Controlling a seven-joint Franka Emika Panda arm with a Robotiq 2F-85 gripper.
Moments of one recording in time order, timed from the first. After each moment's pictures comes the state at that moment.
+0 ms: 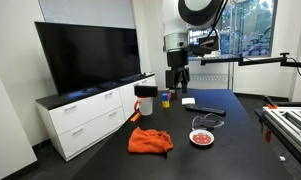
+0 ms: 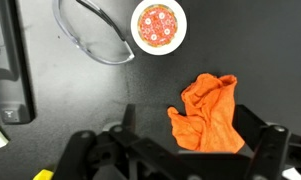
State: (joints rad) arm -0.04 -0.09 -0.01 -2.49 0.13 2.39 0.18
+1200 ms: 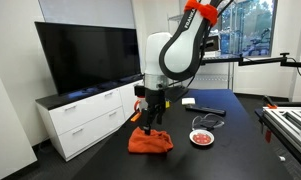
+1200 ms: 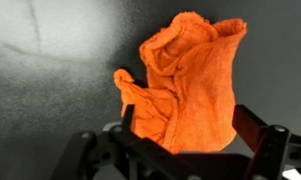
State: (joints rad) arm 0.01 0.35 0.06 -2.31 0.13 2.83 0.15
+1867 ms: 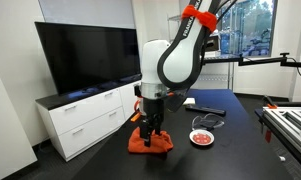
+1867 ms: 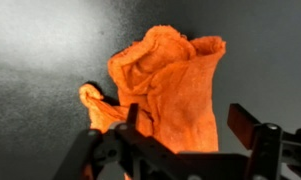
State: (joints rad) arm 0.02 0.42 0.09 -2.28 0.12 2.83 0.14
